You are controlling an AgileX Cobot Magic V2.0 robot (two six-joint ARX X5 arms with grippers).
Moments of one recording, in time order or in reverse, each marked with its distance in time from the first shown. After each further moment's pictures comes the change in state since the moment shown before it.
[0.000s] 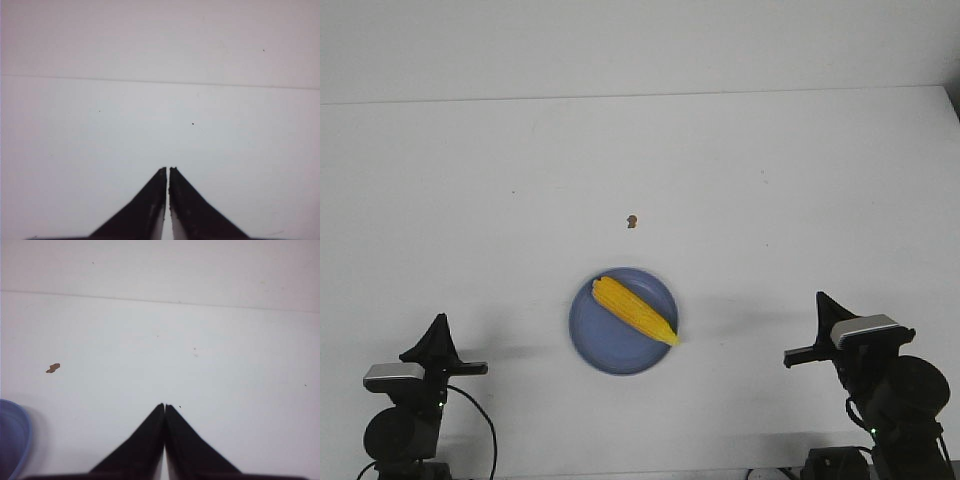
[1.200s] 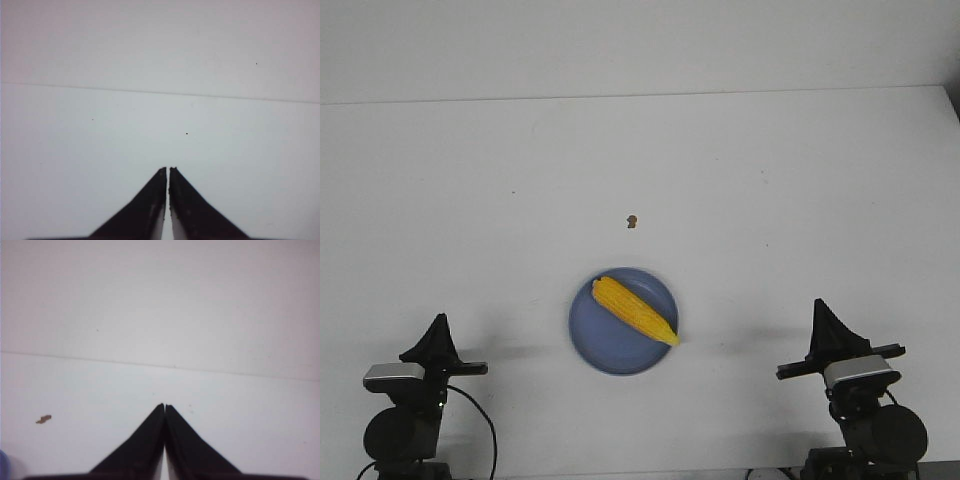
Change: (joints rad) left arm 0.000 0.000 0.000 0.001 0.000 0.000; right arm 0.000 -0.353 -0.374 0.357 0.000 -0.005
